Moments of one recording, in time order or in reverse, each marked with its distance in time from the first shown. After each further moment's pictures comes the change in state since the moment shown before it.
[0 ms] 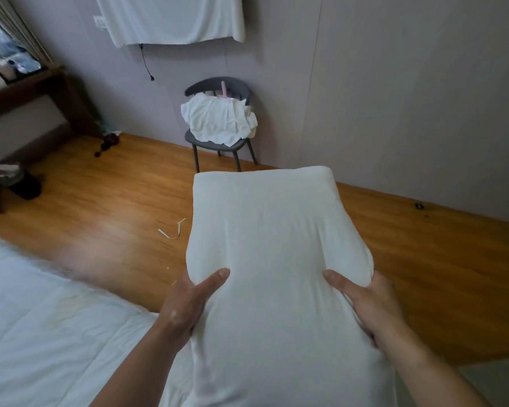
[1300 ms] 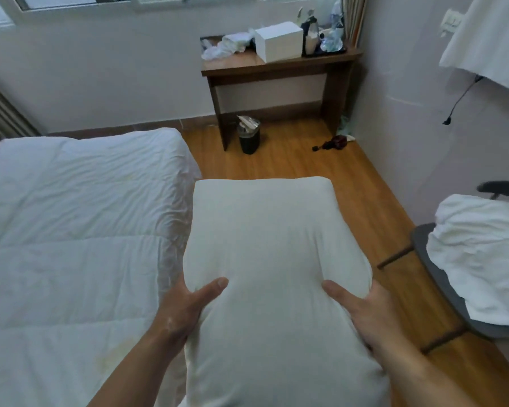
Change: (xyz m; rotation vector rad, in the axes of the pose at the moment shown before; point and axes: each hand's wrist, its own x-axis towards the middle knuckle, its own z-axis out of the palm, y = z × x) left_hand 0.419 0.168 -0.340 -0.284 1.033 -0.035; right_hand 0.464 -0.294 0.677 -0.380 -0.964 -0.193
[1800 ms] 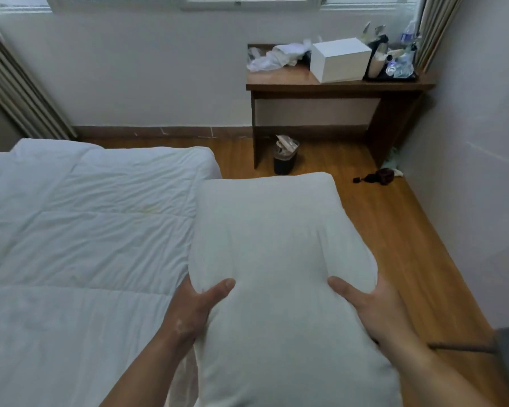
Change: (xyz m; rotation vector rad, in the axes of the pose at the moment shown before) left_hand 0.282 0.082 -0.105 -0.090 0.110 -0.021; right_hand 0.245 -0.158 0.208 -0.111 -0.152 -0.105
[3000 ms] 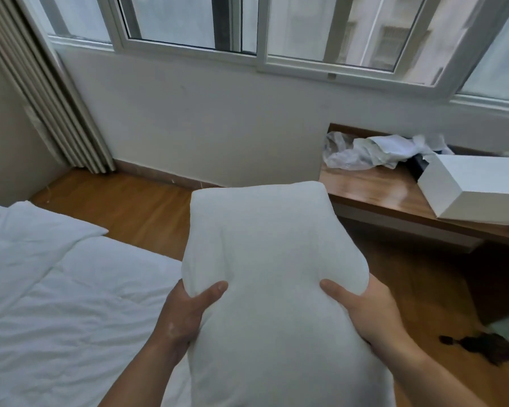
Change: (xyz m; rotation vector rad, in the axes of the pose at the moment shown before) left_hand 0.651 0.280 -0.078 -0.216 0.308 -0.031; right_hand 0.671 -0.335 0.307 -0.157 -0.259 -0.090
